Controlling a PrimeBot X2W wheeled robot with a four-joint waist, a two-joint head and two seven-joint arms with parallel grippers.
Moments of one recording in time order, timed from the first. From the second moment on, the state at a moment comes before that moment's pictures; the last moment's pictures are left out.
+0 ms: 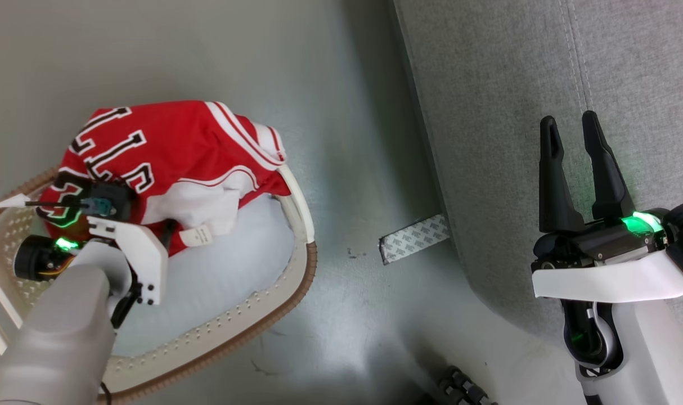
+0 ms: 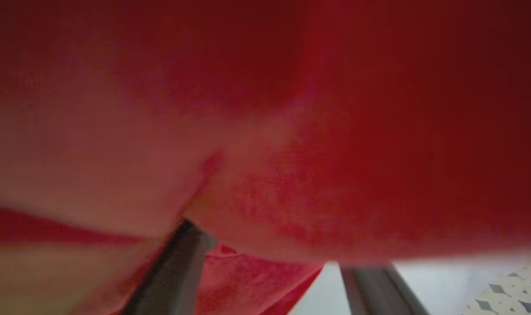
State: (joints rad) left arm -0.89 0.35 -0.60 1.15 -0.41 -0.13 -0.01; right arm -0.45 -0.05 0.20 0.06 0.55 0.13 -0.26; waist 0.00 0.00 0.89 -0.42
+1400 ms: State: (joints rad) left arm -0.63 0.22 -0.73 0.72 -0.52 -0.10 -0.26; right arm -0.28 -0.05 0.14 0.23 0.34 0.13 -0.26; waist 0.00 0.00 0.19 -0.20
